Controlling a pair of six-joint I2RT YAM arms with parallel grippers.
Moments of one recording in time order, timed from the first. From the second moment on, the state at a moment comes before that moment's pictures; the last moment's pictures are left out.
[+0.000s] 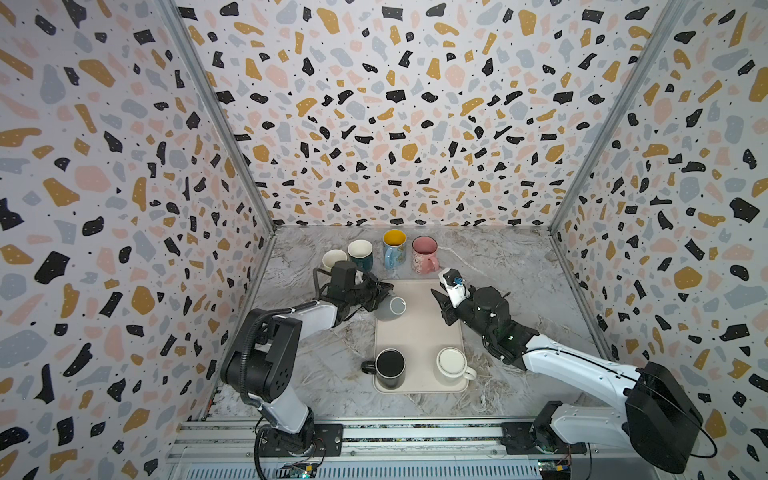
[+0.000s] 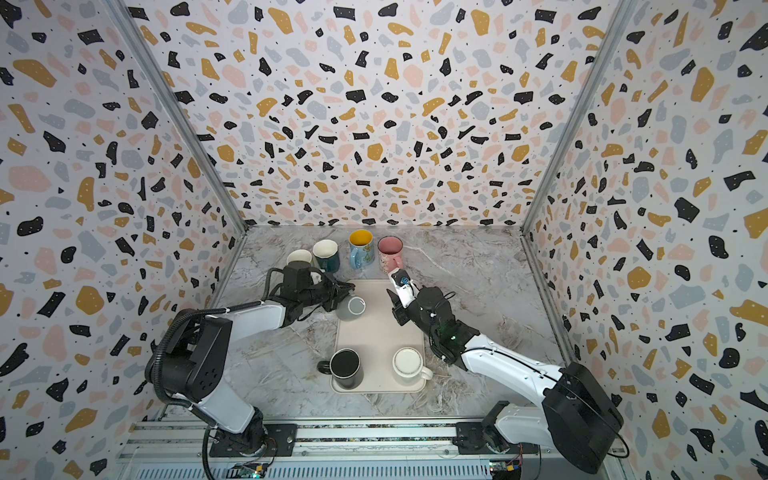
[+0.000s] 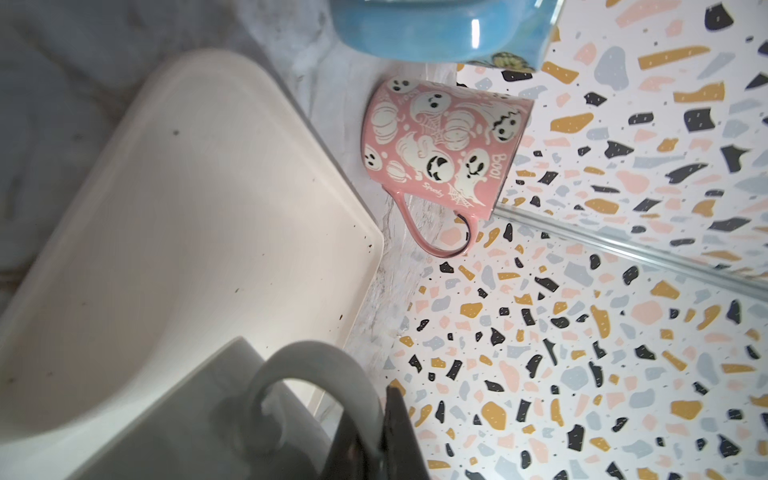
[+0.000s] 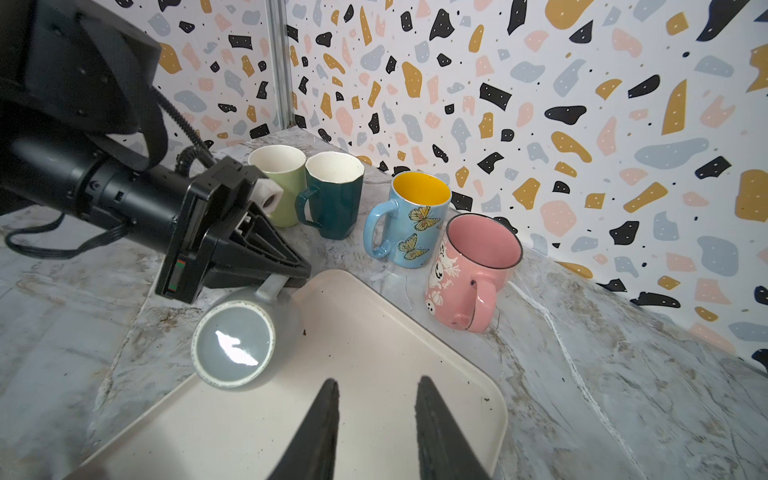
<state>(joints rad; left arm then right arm) -0.31 1.66 0.85 0.26 0.59 -1.39 0.76 1.24 0.67 0.32 0.10 -0.09</state>
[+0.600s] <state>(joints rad) -0.40 1.62 1.05 -0.09 0.43 -0.77 0.74 1.24 0.70 0.27 0.10 -0.09</state>
